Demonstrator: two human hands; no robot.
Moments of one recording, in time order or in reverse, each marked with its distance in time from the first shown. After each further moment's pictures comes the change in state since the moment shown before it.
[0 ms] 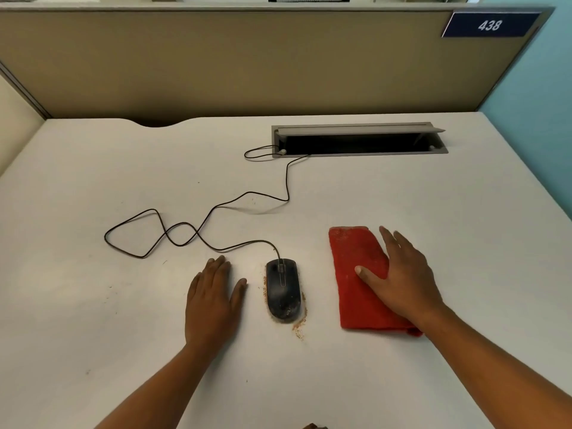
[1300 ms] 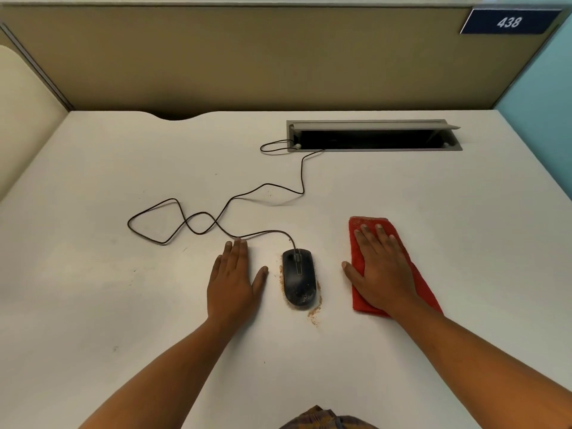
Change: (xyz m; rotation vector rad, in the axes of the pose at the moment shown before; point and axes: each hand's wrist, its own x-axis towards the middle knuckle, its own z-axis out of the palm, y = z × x) left_hand 0.008 -0.001 0.003 0.072 -0.072 0.026; right_hand 0.006 -0.027 0.048 -0.277 0.005 -0.246
